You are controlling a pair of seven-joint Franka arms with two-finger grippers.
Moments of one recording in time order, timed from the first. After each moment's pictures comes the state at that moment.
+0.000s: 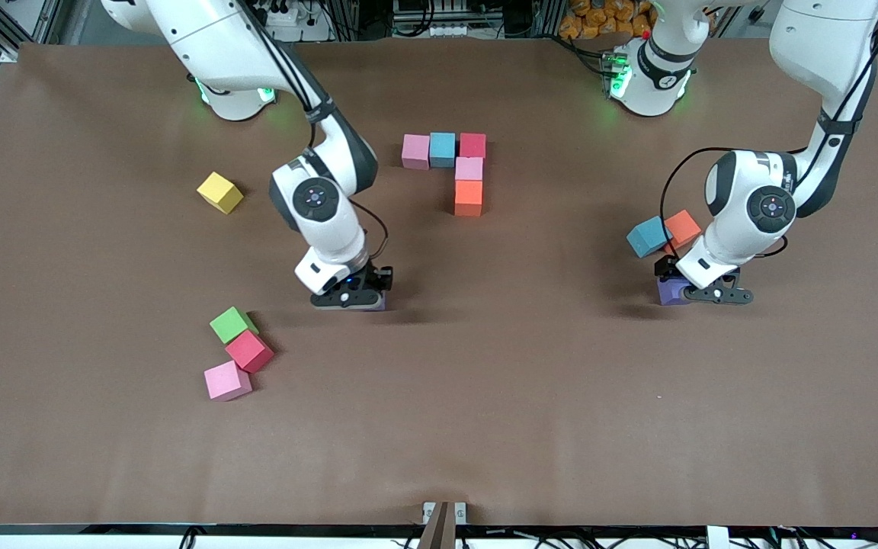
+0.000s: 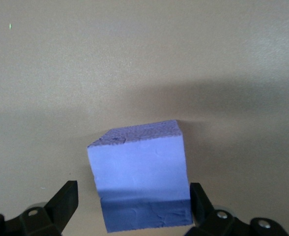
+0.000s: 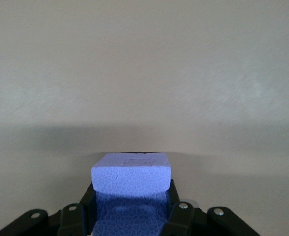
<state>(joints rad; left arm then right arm) 0.00 0.33 -0.04 -2.31 0.16 2.63 -0.06 0.62 0.54 -0.01 -1.88 -0.01 2.54 0.60</state>
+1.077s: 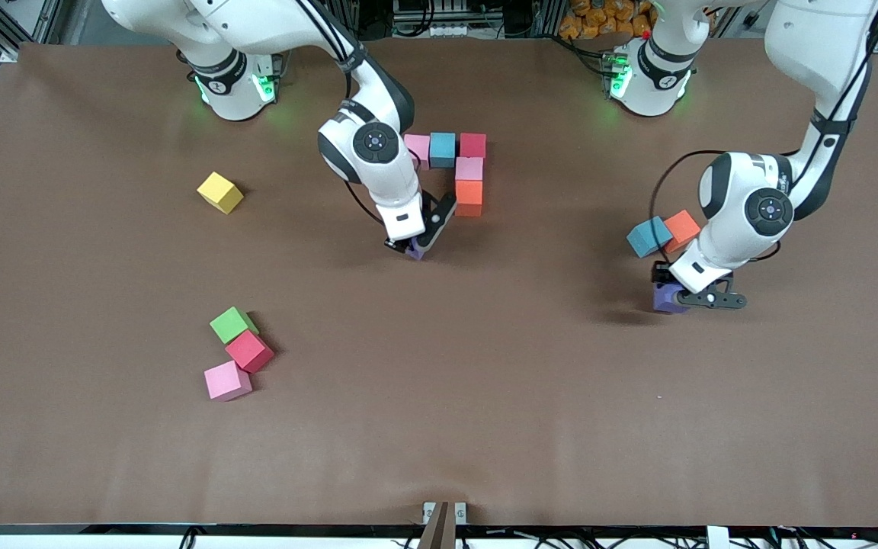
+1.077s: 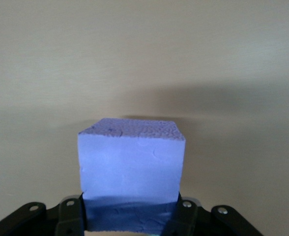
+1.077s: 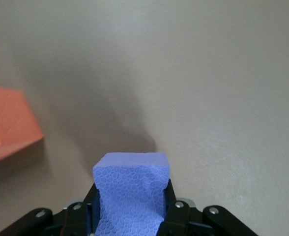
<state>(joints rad) -0.02 0.29 -0.12 -2.24 -0.03 2.50 -0.05 0.64 0.47 0.18 -1.99 -0.02 2.52 -0.33</state>
